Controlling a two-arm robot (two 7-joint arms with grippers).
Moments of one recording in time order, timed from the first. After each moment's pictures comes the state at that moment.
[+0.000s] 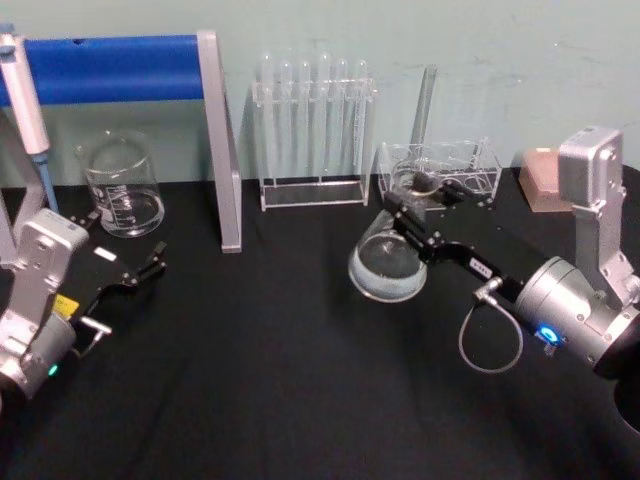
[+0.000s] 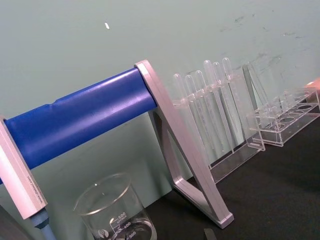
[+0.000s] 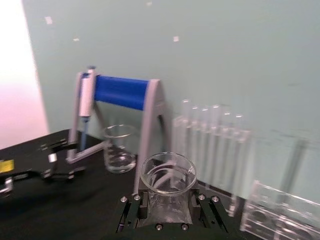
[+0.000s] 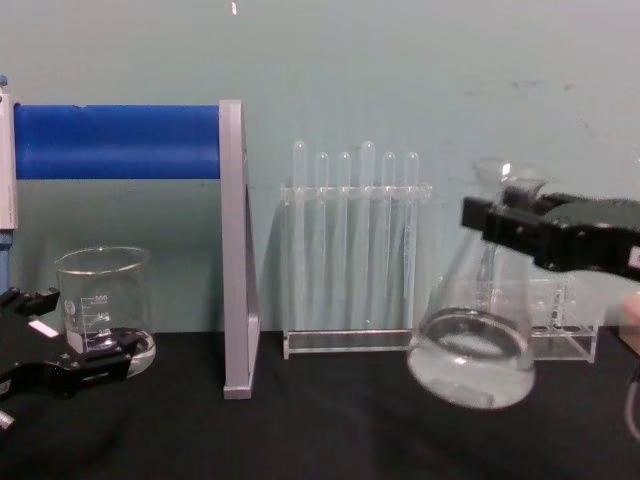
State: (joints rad) left arm -0.20 0.60 0.45 -1.41 -0.25 -0.12 0.03; right arm 0.14 0.47 -0.35 -1.73 0.47 0.06 0.30
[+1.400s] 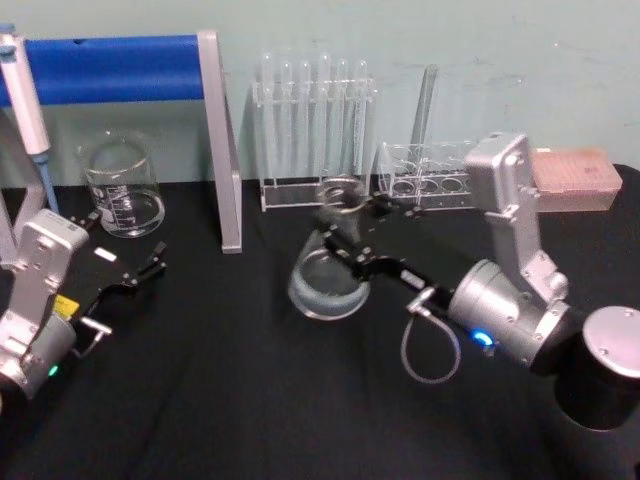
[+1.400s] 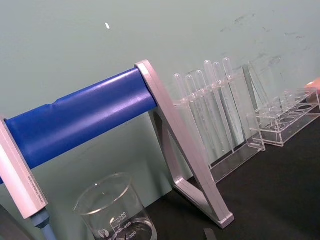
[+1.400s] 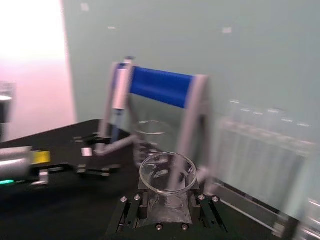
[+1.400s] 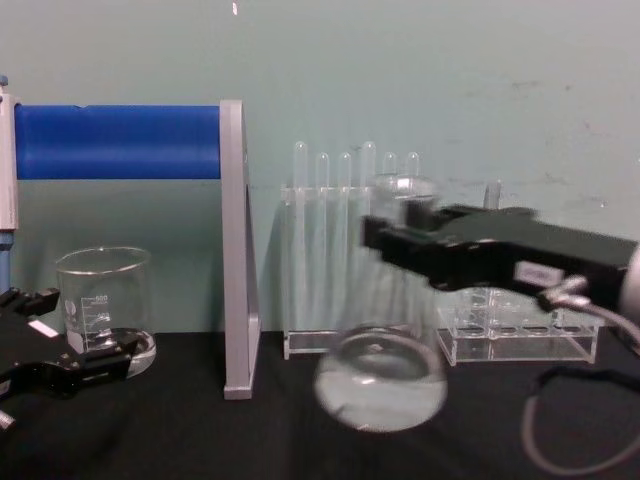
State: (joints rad) left arm -0.20 0.60 0.45 -1.41 -0.25 -0.12 0.03; right arm 0.19 0.35 -0.40 -1.69 0.34 0.12 0.37
